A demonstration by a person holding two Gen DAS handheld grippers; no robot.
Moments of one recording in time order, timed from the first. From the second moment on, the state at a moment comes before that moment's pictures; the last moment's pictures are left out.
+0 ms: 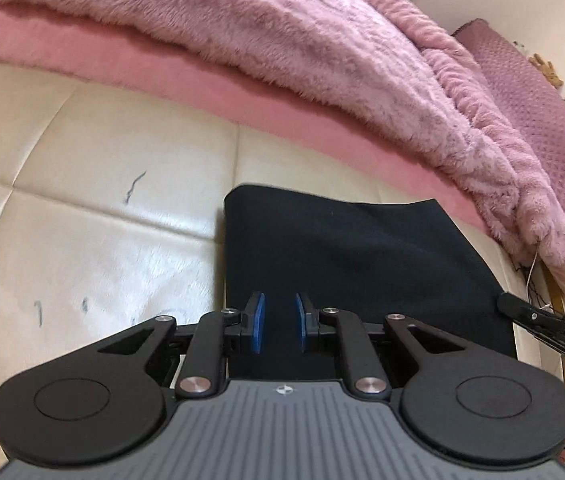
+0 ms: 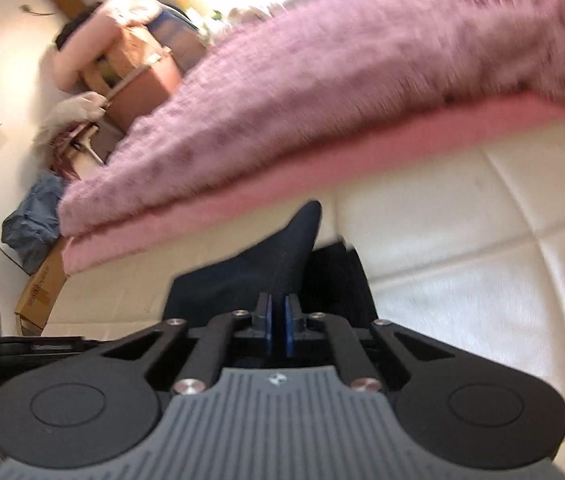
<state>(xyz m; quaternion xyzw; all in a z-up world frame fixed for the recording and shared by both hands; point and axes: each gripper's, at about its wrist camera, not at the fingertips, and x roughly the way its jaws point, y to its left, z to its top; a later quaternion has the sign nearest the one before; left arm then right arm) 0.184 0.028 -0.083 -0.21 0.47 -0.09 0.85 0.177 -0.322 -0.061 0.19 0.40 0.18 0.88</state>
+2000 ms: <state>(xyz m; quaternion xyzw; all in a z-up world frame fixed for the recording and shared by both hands) 0.106 0.042 -0.145 -0.35 0.49 -0.10 0.79 0.121 -0.318 -0.148 0.04 0.39 0.12 0.91</state>
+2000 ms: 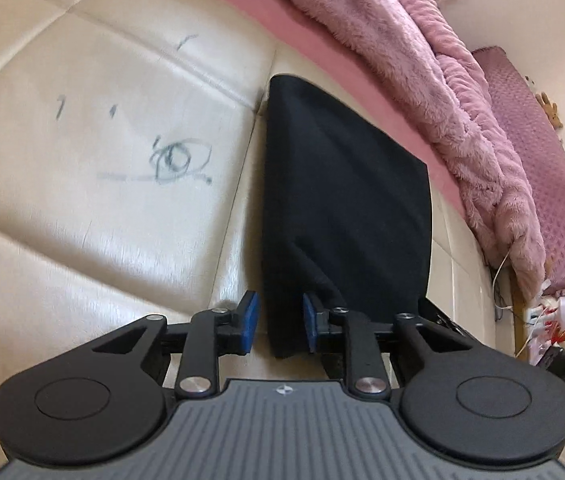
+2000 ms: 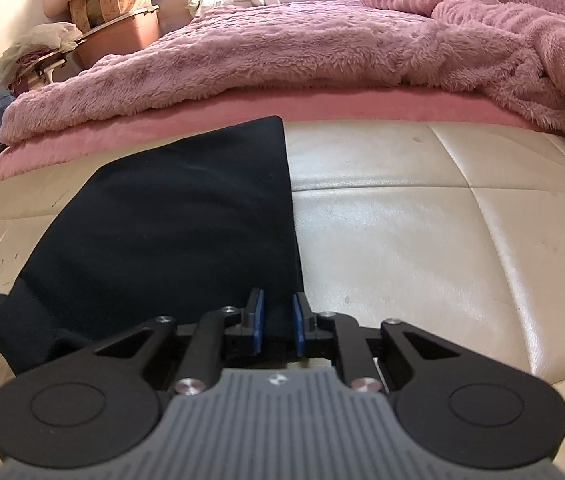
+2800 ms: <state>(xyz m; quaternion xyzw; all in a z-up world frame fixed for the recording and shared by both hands) 0.093 -0.002 -0.128 -0.15 0.55 -0.09 0.82 0.126 -0.315 -0.147 0.04 0.41 0.11 0.90</state>
